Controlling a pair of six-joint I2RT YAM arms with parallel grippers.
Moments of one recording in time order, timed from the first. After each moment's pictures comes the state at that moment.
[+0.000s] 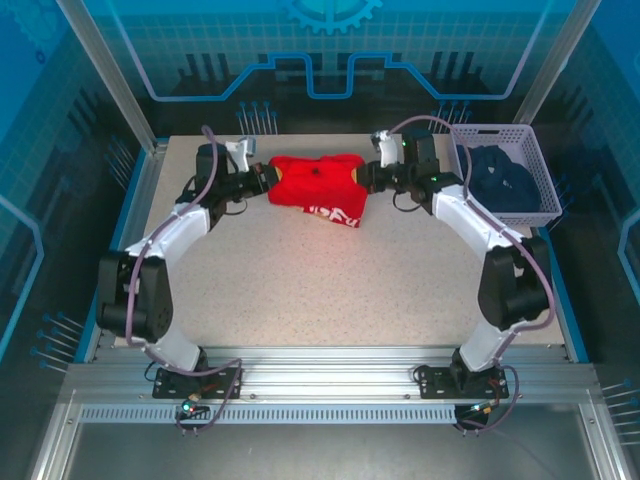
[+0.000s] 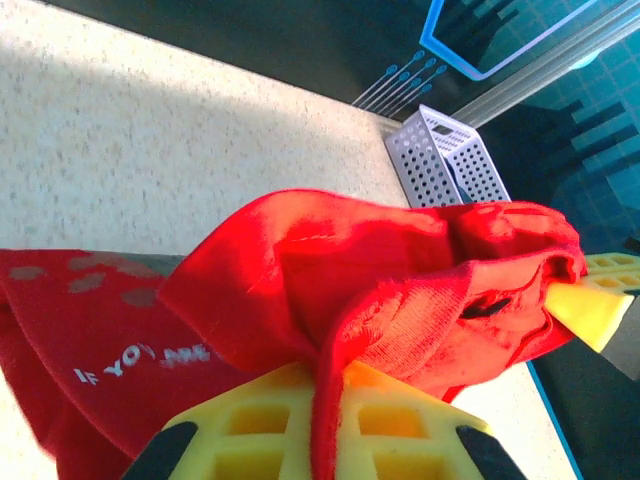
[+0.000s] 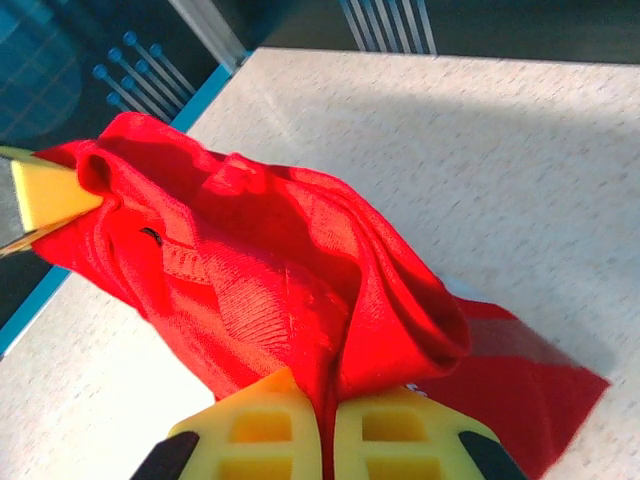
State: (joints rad) left arm -0.11 1.59 1.11 0.03 0.60 -0.54; right arm 0.30 1.68 1.35 -0.23 -0.53 0.19
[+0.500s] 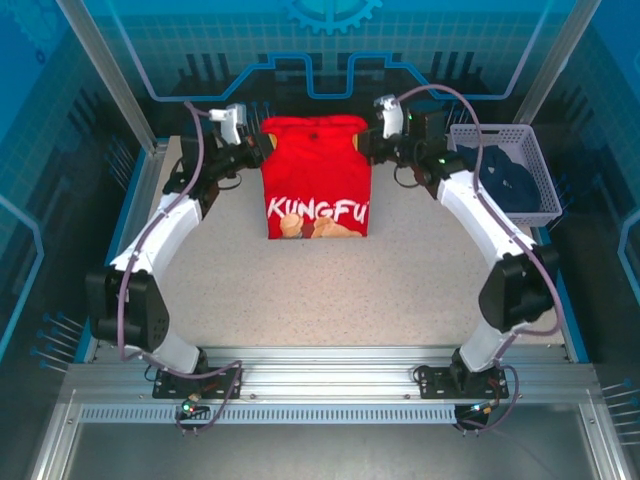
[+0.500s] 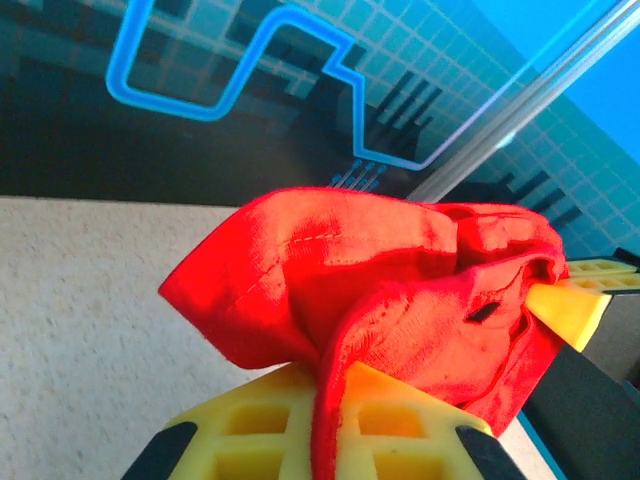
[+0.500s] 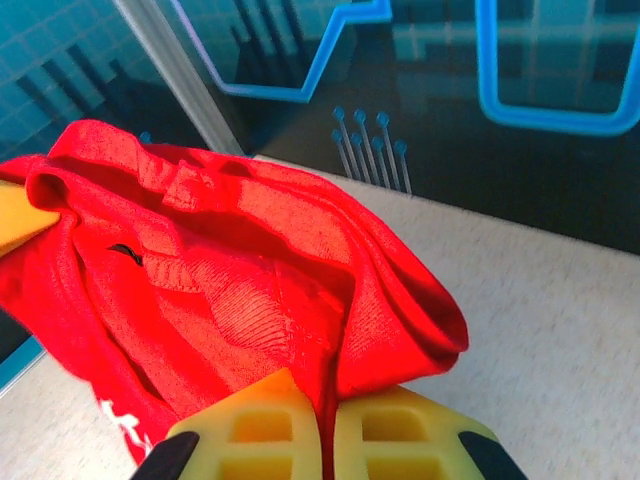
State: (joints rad) left arm -0.11 1.59 1.34 0.02 0.54 -0.50; right arm 0.30 1.74 1.64 -0.28 -0.42 0.16
